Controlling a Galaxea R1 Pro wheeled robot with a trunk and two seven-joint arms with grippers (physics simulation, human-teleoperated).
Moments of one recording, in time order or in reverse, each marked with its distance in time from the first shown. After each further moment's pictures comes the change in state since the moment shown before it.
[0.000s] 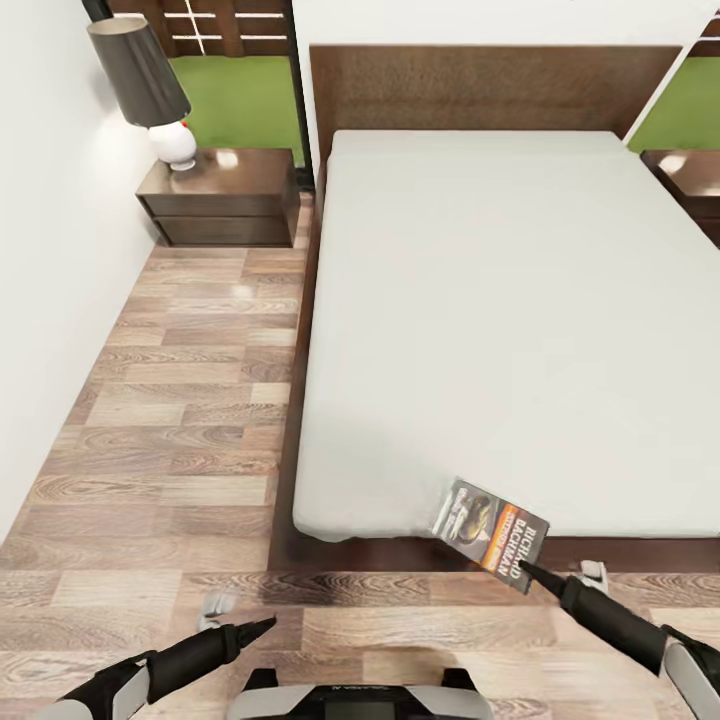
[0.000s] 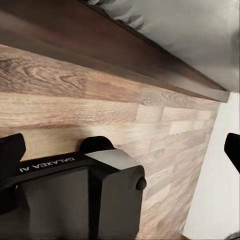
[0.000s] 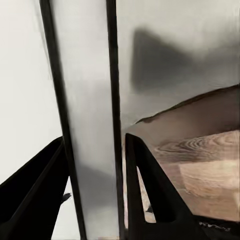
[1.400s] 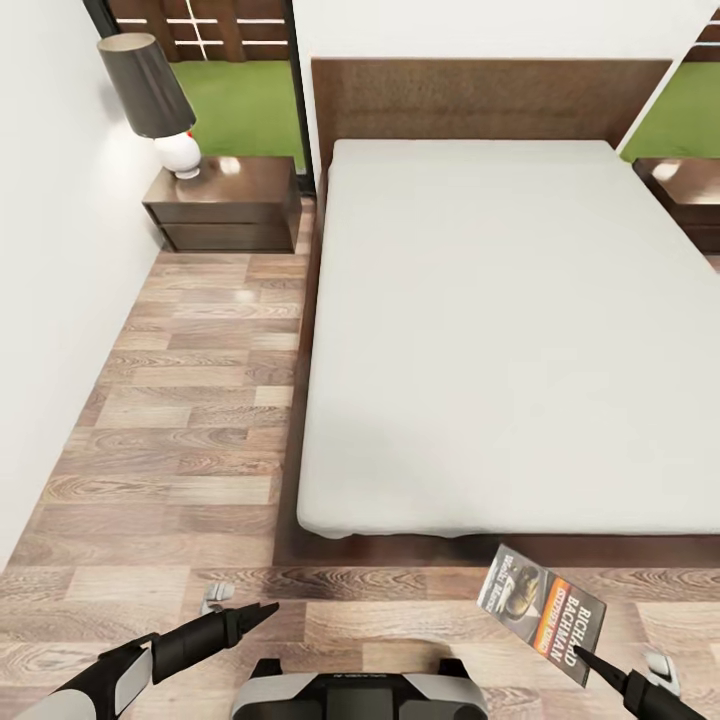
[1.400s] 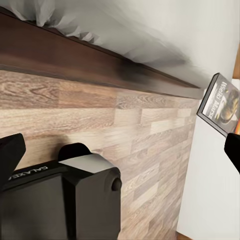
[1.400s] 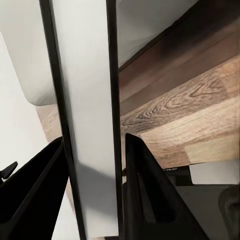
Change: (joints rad) left arm 0.000 0.002 -0.003 -0.081 -0.004 0.017 -0.070; right arm 0.001 -0.092 0.006 0.515 0.046 -0.309 0.238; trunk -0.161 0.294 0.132
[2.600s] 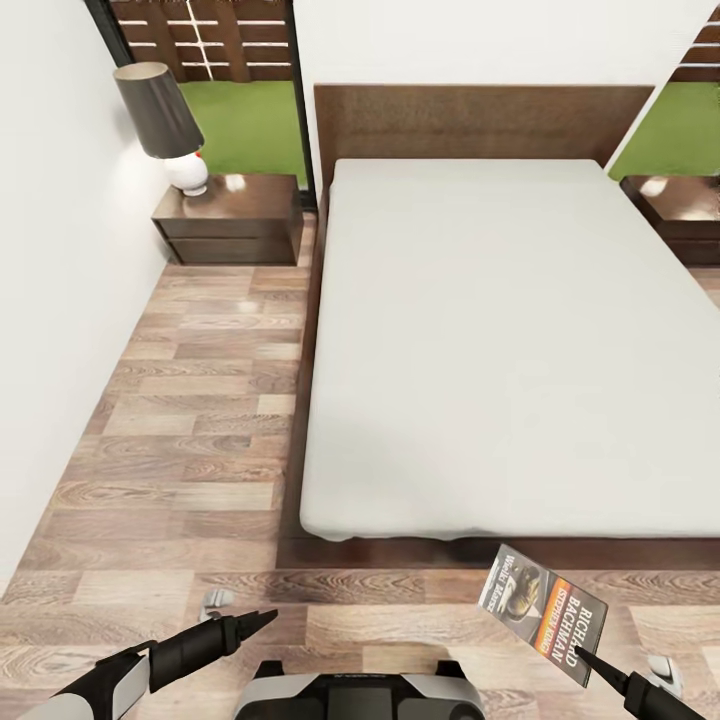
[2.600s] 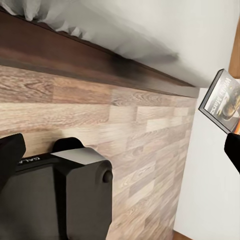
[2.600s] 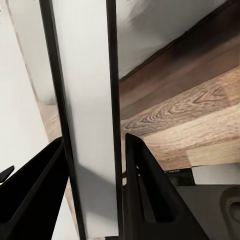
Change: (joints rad) left arm 0.000 0.003 0.000 0.034 -0.002 0.000 0.000; right arm 0.000 0.000 0.000 0.009 0.000 -0.037 0.000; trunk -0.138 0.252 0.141
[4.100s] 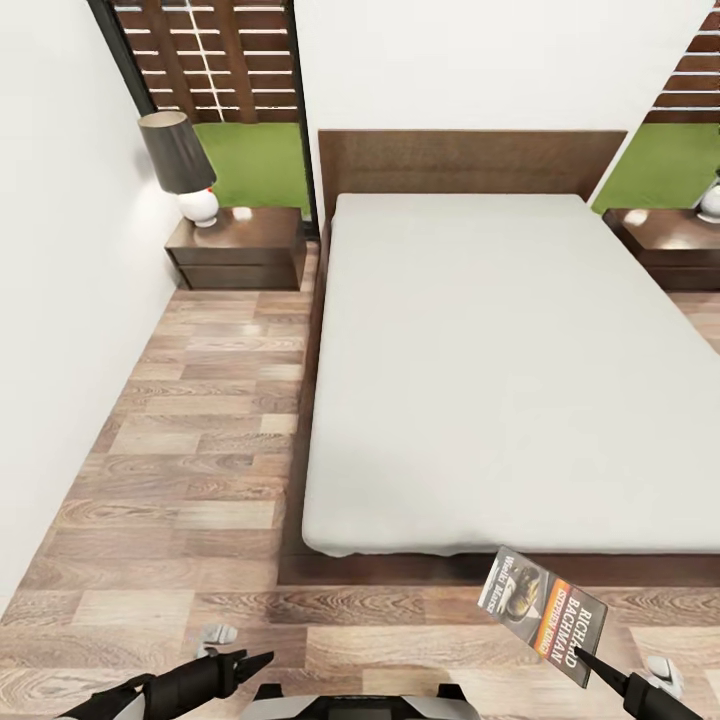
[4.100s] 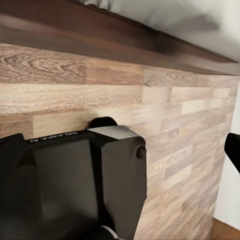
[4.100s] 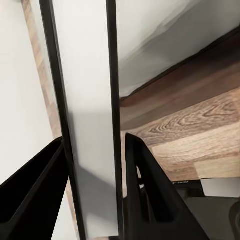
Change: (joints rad) left arm 0.020 -0.008 -0.009 0.100 -0.102 -0.113 0.150; right arm 0.000 0.002 0.001 0.003 0.000 -0.004 -0.002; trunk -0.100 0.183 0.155
